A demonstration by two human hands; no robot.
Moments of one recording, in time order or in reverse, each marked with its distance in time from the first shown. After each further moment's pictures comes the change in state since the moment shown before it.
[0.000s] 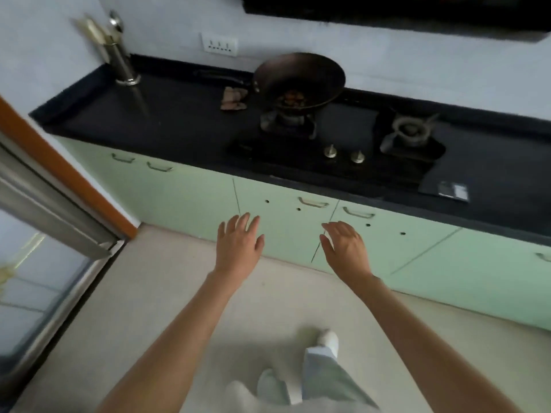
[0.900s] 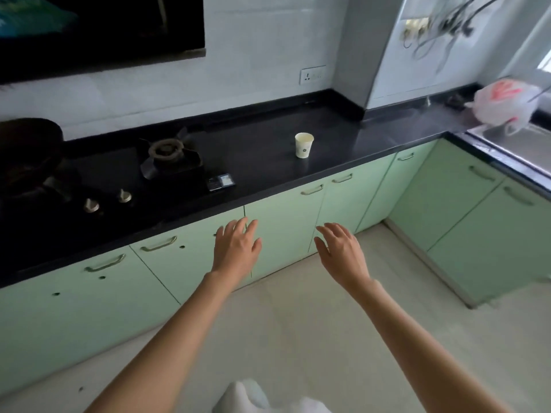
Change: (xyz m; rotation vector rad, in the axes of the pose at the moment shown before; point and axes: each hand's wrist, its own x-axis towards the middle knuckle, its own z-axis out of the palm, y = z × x) left_hand -0.001 0.447 0.056 -0.169 -0.025 0.717; right_hand -0.248 0.284 -0.224 -0.210 0.314 0.611
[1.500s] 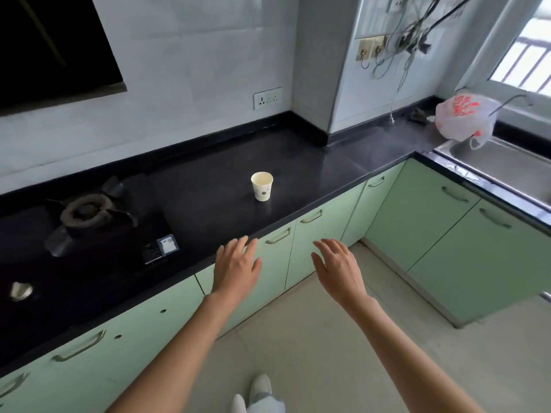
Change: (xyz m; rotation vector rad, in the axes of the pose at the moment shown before) left_hand 0.206 0.051 0.081 -0.034 -0.016 0.133; right_hand 0.154 0.119 0.014 -0.036 0.045 0.122
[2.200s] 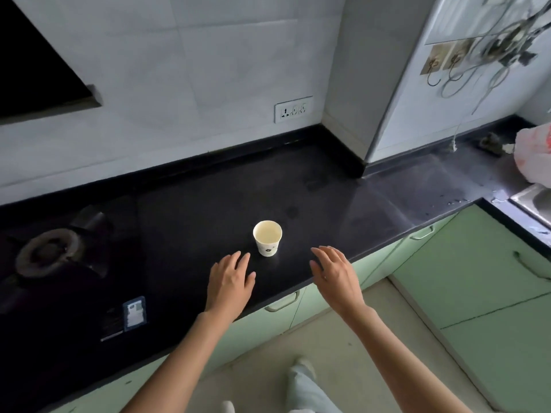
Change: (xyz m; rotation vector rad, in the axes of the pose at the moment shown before) left_hand 0.187 -0.048 0.079 0.010 -0.023 -0.199; right_hand 0.235 0.065 0.086 0.098 -0.101 -0.110
